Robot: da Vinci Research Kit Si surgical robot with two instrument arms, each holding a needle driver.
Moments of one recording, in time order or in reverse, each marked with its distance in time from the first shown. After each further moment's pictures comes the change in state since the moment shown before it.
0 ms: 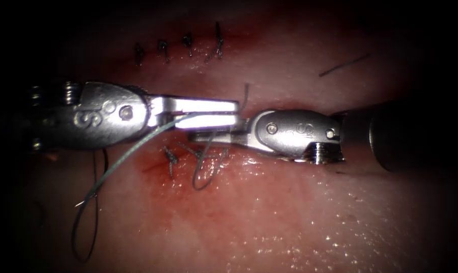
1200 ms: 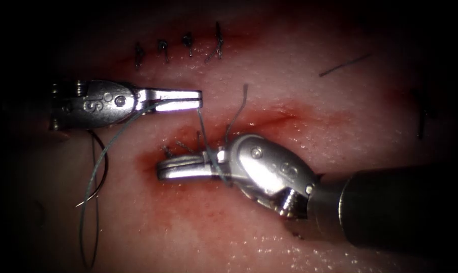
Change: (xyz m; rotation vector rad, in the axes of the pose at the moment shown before) right arm 0.003 -0.004 -0.001 0.165 0.285 0.192; left arm -0.014 0.000 -0.003 0.066 -0.008 -0.012
